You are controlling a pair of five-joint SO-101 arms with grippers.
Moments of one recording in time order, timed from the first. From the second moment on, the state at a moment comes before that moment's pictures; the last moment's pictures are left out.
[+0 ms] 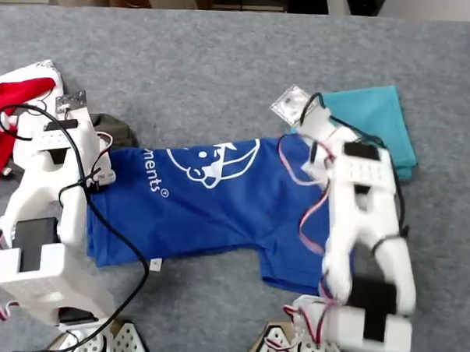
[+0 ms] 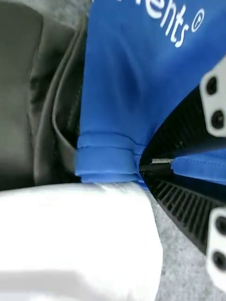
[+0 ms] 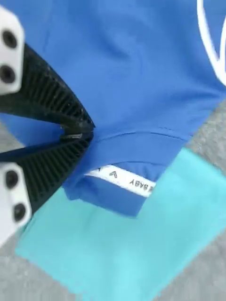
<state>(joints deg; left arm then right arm) -14.4 7.7 24.1 60.6 -1.4 4.7 -5.3 33.5 45.6 45.8</state>
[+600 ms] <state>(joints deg) -15.1 8.4 12.9 69.7 -2.1 9.5 -0.1 17.1 55.6 45.8</state>
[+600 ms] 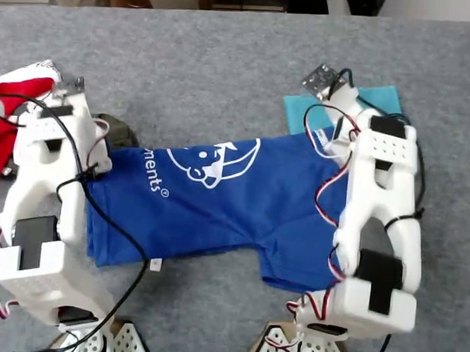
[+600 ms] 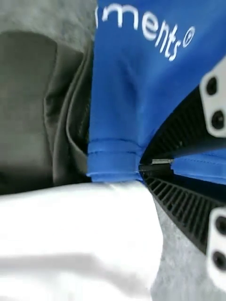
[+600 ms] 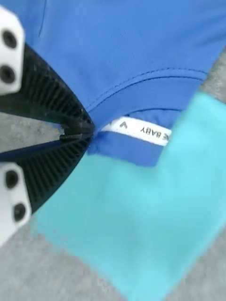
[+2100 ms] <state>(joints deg) -41.8 69.6 -89.5 100.2 -7.6 7.2 -13.2 17.1 61.4 46.3</state>
